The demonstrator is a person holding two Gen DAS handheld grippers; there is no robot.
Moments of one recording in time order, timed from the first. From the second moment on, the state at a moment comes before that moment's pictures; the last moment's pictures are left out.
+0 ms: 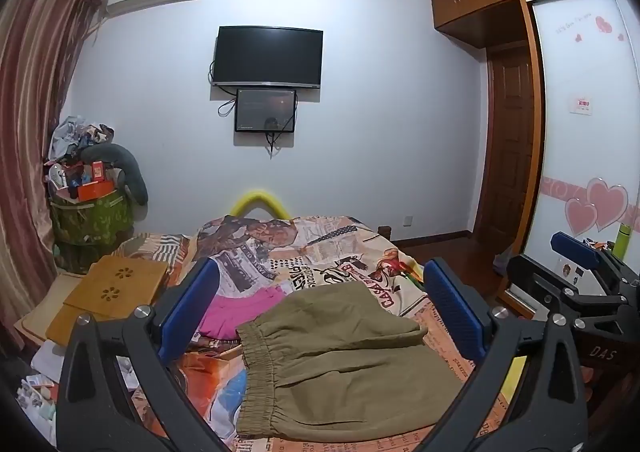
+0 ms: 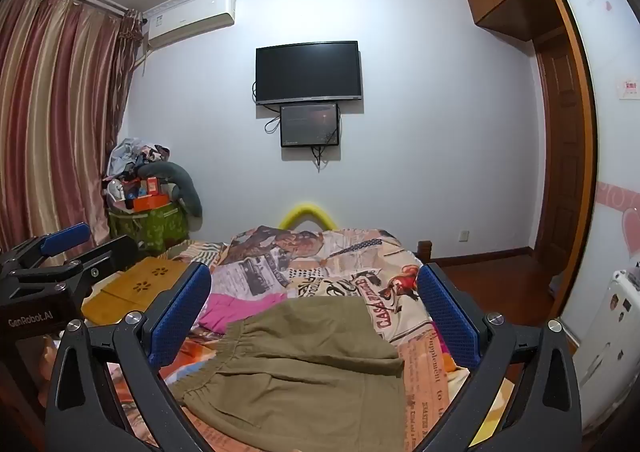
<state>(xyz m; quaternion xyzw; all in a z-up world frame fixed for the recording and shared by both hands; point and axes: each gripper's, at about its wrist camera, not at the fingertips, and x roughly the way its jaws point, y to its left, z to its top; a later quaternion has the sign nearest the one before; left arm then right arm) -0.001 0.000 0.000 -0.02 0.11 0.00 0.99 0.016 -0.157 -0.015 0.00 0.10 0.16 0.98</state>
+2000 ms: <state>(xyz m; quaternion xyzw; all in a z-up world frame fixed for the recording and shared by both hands) 0.001 0.000 -0.003 -0.02 0.12 0.00 0.99 0.018 -0.159 -0.019 0.01 0.10 0.16 0.98</state>
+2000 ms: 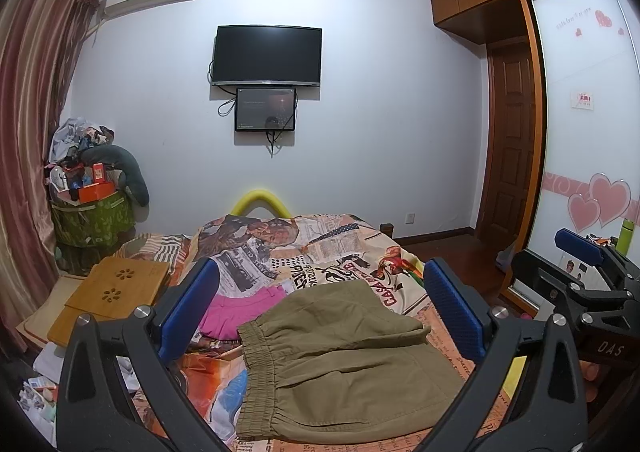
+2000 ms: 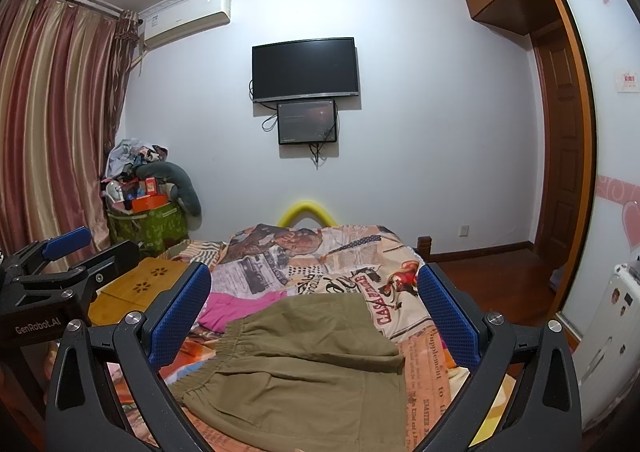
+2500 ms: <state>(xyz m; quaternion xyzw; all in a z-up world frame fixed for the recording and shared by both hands) 0.001 -0.002 -0.002 -0.02 0.12 0.00 0.99 0.020 -0.162 -0.020 0.01 0.11 0.16 0.98</state>
